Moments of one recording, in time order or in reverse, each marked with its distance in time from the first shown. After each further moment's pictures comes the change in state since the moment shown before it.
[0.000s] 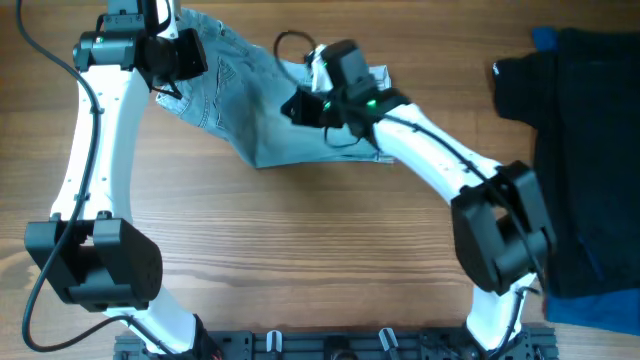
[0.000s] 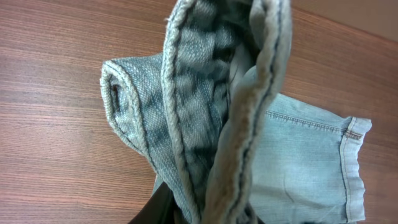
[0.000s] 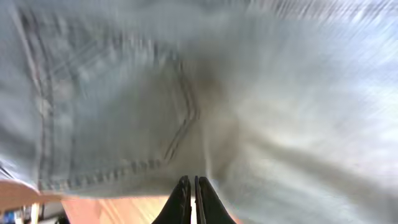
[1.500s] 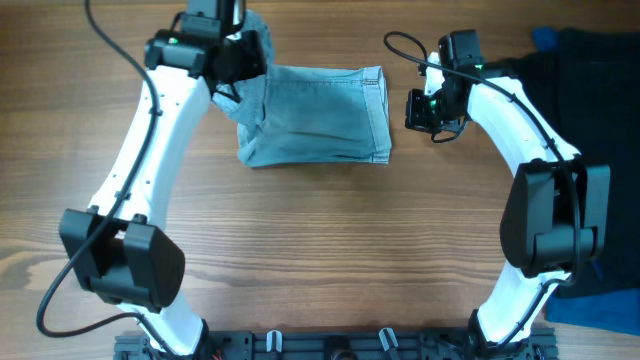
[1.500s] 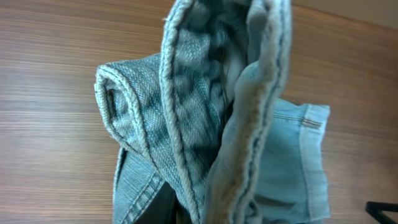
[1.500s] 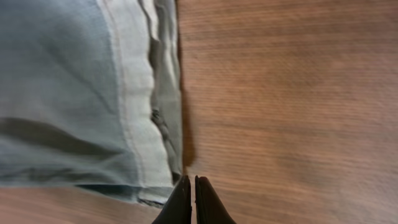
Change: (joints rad) left arm -0.252 0.019 0.005 0.057 -0.139 -0.145; right arm -0.410 -0.017 -0.002 -0.566 0.237 -0.424
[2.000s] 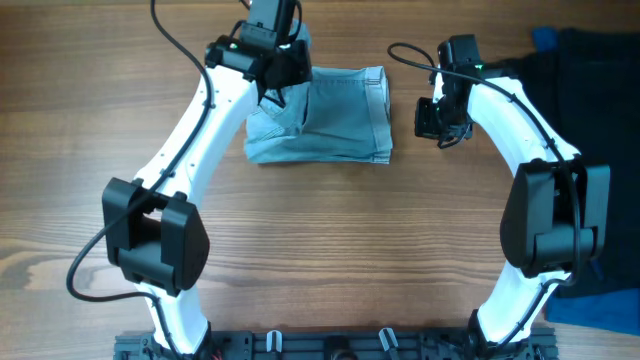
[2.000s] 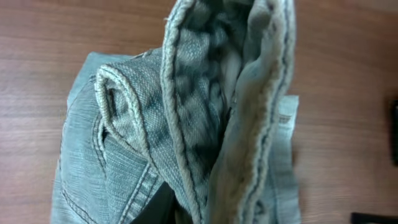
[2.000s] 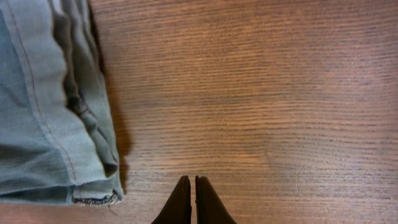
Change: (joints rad) left arm -0.134 0.109 0.001 0.123 0.001 -0.091; right arm 0.000 0.000 -0.002 -0.077 0.175 0.019
